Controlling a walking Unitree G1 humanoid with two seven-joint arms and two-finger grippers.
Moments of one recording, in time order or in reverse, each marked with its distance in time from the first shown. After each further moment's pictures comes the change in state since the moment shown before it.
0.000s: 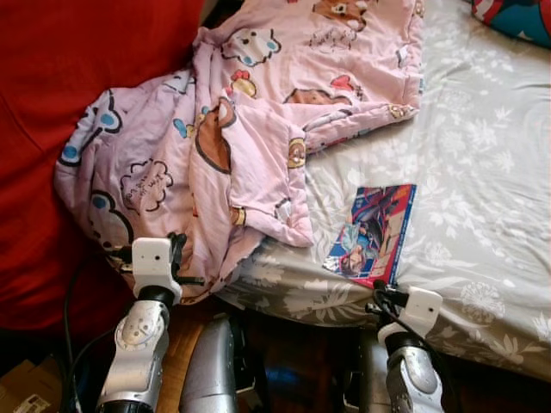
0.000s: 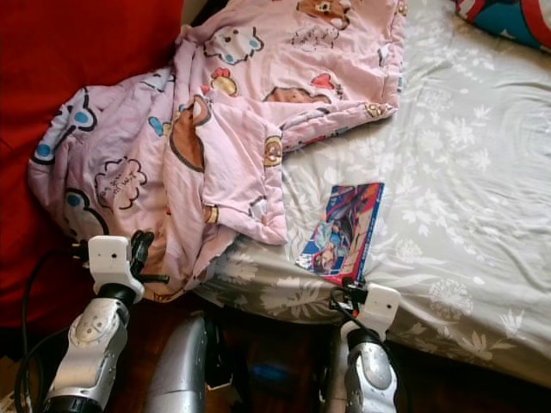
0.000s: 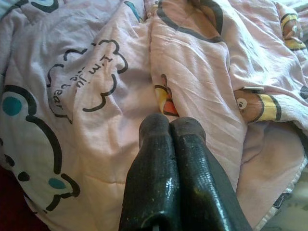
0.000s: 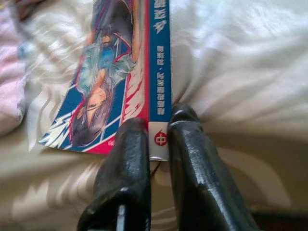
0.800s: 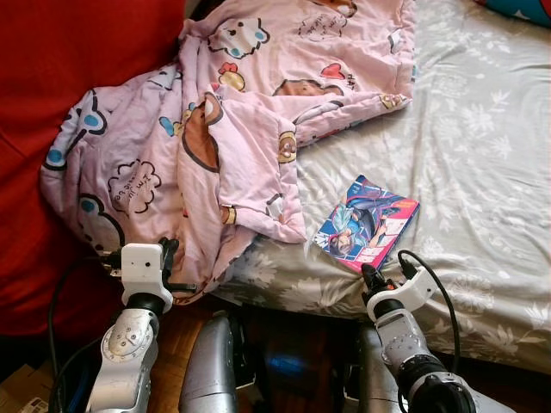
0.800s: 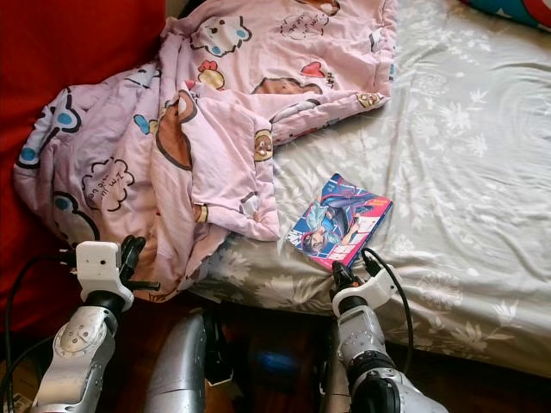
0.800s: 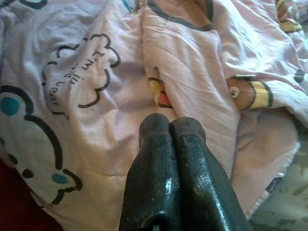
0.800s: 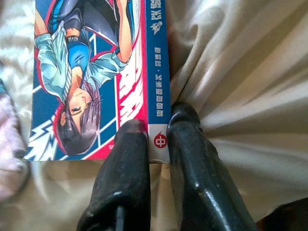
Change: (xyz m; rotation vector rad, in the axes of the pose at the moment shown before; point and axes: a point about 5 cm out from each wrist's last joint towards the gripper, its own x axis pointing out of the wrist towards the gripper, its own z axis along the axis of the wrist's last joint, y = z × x) left arm -0.015 0.009 0.009 0.027 0.007 -0.001; right arm 0.045 0.022 0.015 0.339 0.165 0.024
